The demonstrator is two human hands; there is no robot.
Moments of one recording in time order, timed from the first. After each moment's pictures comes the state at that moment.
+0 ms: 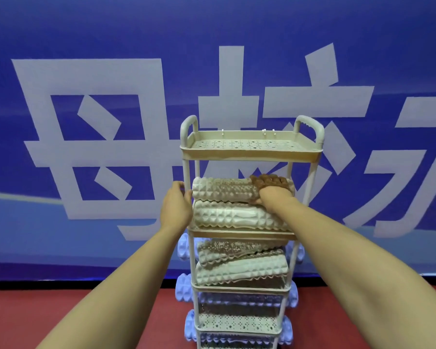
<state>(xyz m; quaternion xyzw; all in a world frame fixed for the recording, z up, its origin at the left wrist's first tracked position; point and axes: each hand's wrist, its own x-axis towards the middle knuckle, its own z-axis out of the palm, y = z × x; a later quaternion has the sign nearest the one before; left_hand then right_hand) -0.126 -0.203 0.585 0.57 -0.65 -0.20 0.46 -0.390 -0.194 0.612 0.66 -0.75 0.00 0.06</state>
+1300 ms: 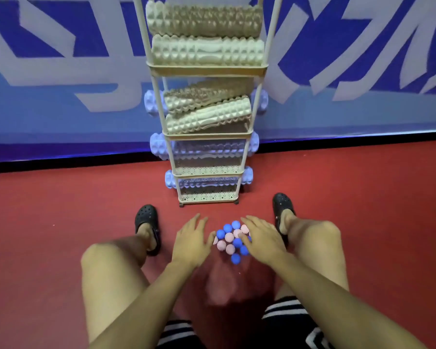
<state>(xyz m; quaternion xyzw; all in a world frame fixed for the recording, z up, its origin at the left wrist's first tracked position) -0.098 0.138 0.229 0.52 -0.82 -0.22 0.07 -0.312 0.214 0.246 0.62 -0.76 0.03 -0.19</state>
